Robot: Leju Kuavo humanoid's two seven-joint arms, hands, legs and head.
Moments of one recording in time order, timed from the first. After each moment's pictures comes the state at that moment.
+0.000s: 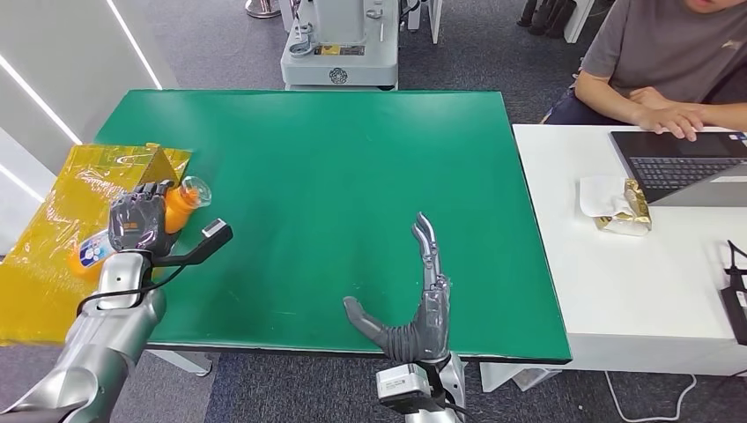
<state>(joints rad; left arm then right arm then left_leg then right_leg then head) -0.63 0.17 -0.04 -0.40 -1.51 0.69 -0.10 -0.11 0.20 0.64 -1.37 0.35 -0.68 -0.70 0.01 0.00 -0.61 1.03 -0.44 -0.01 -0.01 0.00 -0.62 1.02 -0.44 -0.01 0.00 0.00</state>
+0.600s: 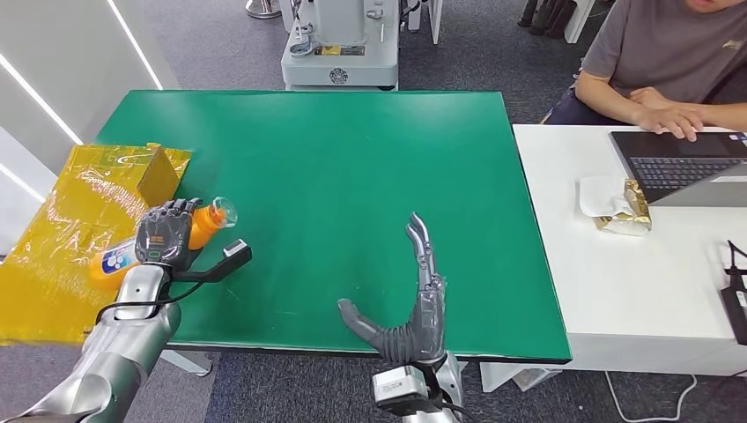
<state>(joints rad) -0.62 0.13 -0.07 -0.35 -1.51 0.69 -0.19 -0.12 0.20 0.67 -1.36 0.33 -0.65 -0.70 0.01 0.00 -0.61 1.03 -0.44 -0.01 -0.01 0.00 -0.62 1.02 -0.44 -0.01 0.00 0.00</state>
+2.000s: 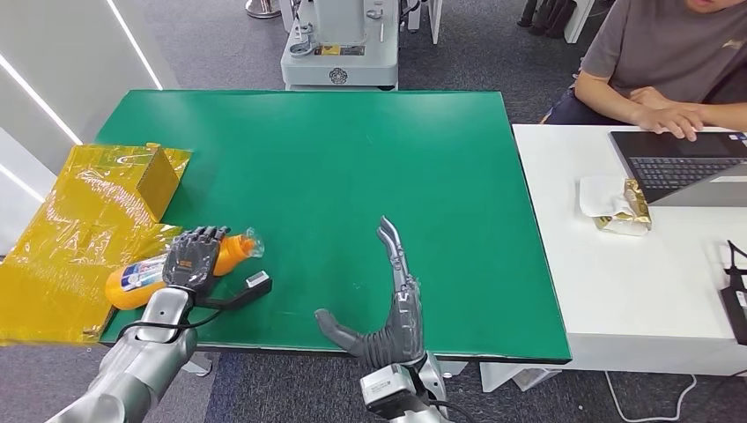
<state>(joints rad) -0.55 0.12 -0.23 -0.34 -1.51 0.70 -0.12 -0.19 0.17 0.81 -1.31 0.17 -0.67 -0.70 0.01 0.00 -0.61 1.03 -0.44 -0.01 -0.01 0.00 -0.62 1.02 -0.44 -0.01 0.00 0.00</state>
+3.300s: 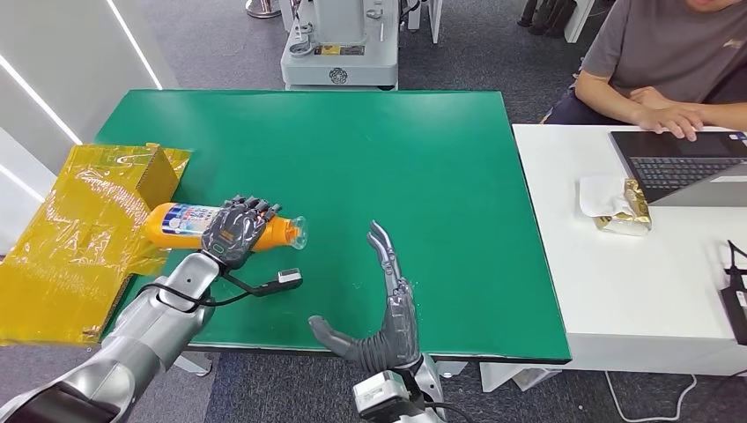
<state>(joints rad) -0.69 0.13 -0.57 -0.38 -1.43 0.70 -0.24 -0.20 0.16 0.84 -1.30 0.19 -0.67 -0.70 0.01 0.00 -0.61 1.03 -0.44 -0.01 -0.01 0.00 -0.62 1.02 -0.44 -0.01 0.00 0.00</state>
